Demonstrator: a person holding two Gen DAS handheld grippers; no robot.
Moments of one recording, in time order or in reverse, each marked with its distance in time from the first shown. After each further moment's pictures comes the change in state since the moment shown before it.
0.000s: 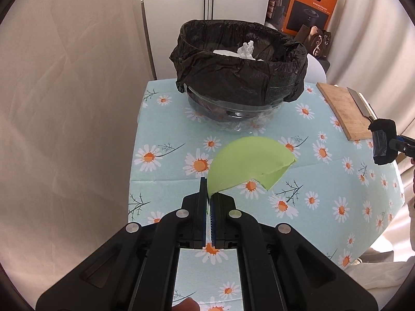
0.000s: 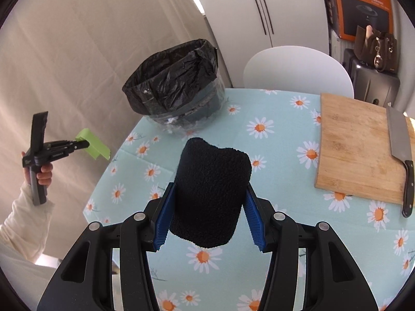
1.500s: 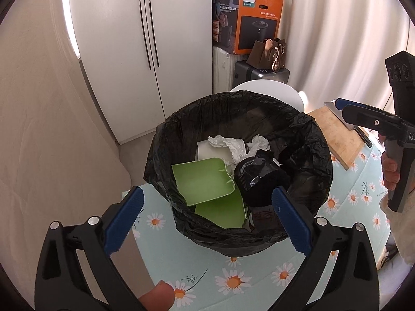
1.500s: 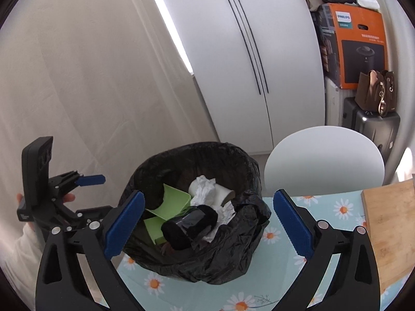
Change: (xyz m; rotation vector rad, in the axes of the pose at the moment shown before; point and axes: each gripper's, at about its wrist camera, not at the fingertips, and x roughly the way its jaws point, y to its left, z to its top) left arm 0.065 0.024 0.177 0.297 -0.146 -0.195; right arm 0.118 0.077 0.187 0.075 -0.313 -0.105
